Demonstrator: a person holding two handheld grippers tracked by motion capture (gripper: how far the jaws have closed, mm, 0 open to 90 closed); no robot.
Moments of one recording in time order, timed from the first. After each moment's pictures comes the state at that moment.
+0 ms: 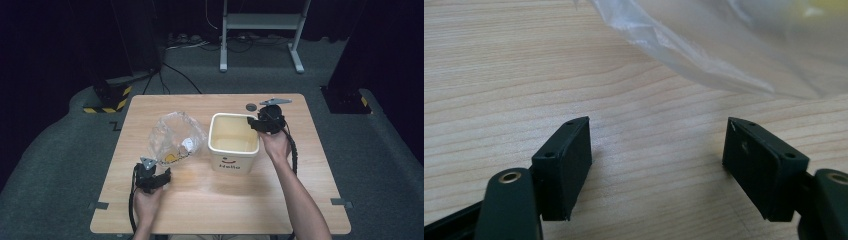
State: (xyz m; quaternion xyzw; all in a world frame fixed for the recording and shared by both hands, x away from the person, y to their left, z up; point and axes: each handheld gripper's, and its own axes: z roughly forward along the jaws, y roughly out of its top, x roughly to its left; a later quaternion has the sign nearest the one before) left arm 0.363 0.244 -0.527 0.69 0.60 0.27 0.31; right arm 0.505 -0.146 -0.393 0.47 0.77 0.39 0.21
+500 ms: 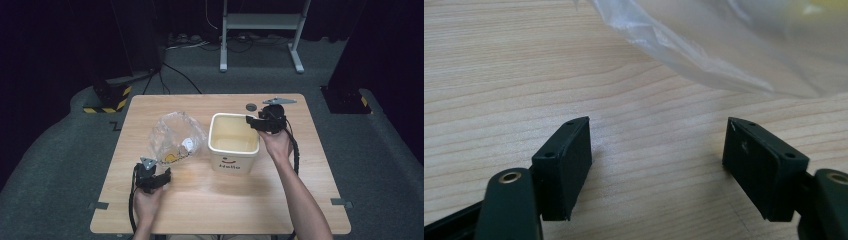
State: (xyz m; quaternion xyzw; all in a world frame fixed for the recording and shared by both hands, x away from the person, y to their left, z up) left arm 0.363 0.244 -0.527 0.69 0.60 0.27 0.31; right arm 0.502 -0.152 -0.389 0.47 0.75 0.43 0.19
